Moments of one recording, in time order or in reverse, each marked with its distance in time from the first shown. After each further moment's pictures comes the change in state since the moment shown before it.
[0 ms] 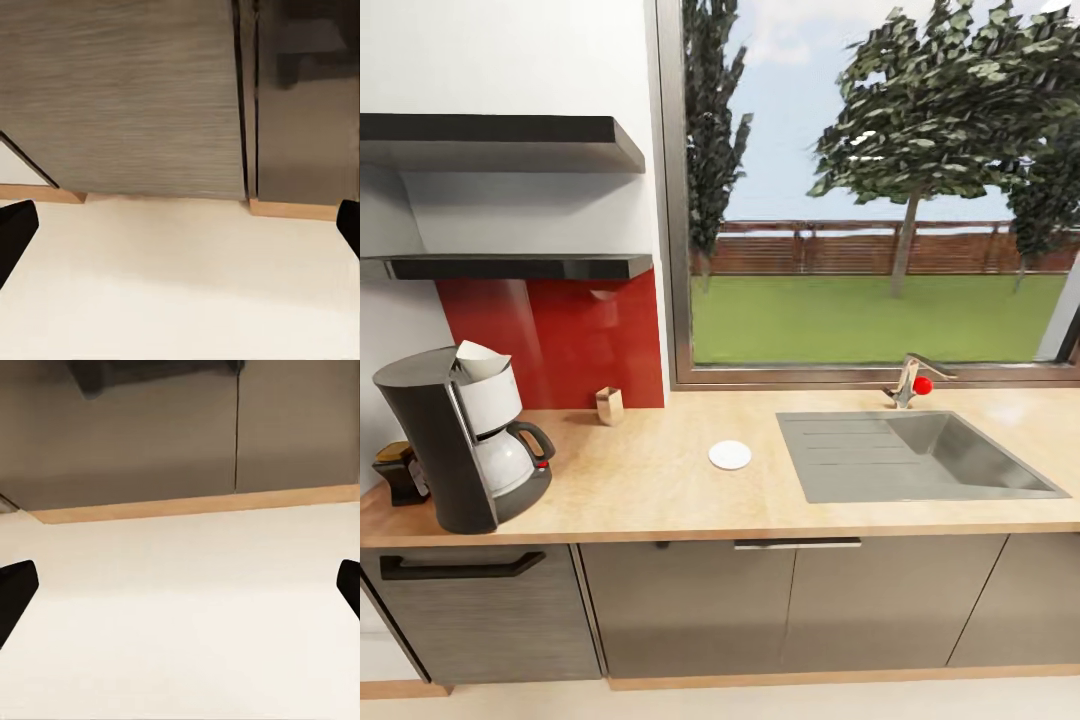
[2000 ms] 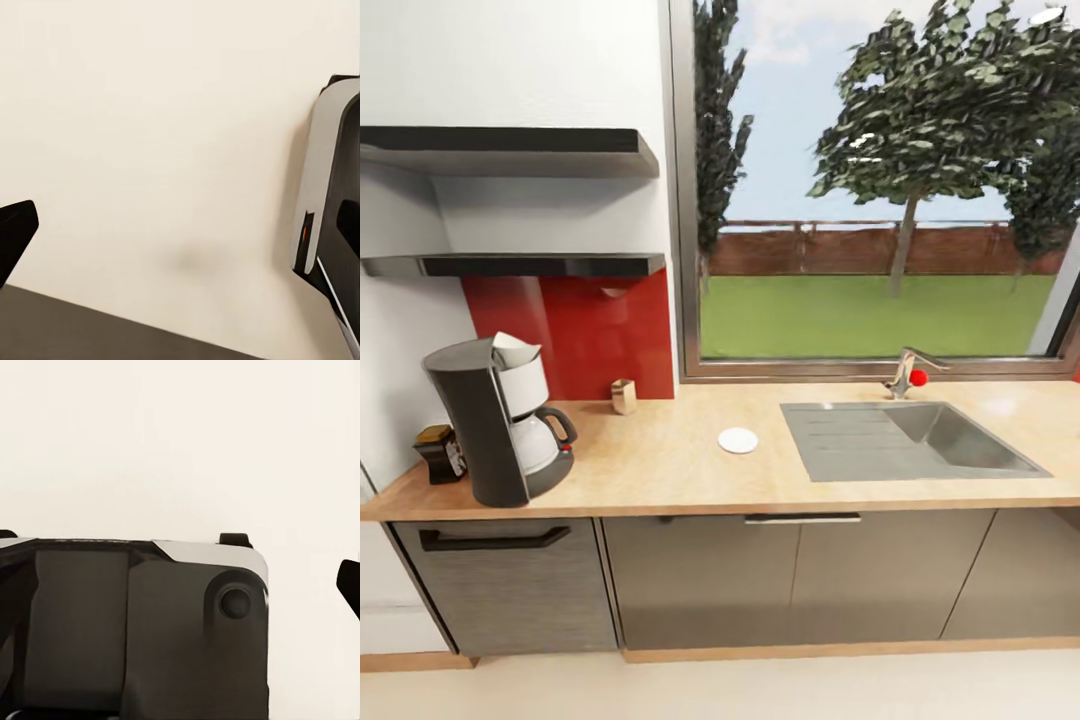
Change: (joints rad) left arm 0.203 0.066 0.001 0.207 -0.003 0.408 0.016; right arm 0.034 0.006 0.003 0.123 -0.004 0.410 0.000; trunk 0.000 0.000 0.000
